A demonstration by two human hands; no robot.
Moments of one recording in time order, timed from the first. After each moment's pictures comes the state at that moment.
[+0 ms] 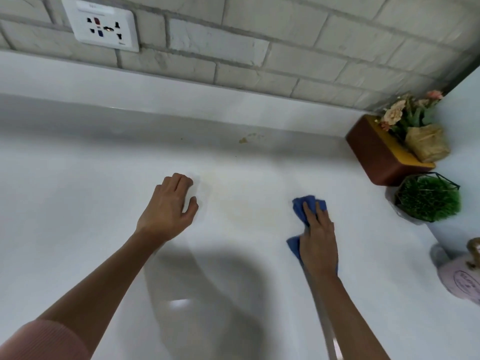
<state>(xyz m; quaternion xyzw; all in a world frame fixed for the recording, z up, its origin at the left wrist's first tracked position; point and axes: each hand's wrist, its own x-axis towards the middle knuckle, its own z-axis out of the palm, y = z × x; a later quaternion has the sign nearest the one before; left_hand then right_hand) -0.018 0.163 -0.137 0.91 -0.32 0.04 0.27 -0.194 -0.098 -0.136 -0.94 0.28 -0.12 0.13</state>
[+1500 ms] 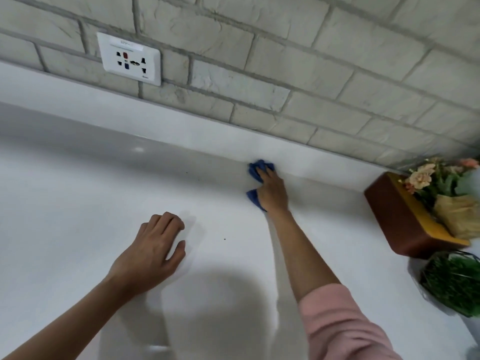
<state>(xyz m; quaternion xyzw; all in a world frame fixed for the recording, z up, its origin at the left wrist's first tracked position) -0.015 0.165 -0.144 0.93 -0.31 0.05 0.22 0.058 -0.138 -0.122 -0.98 0.03 -0.14 0.14</state>
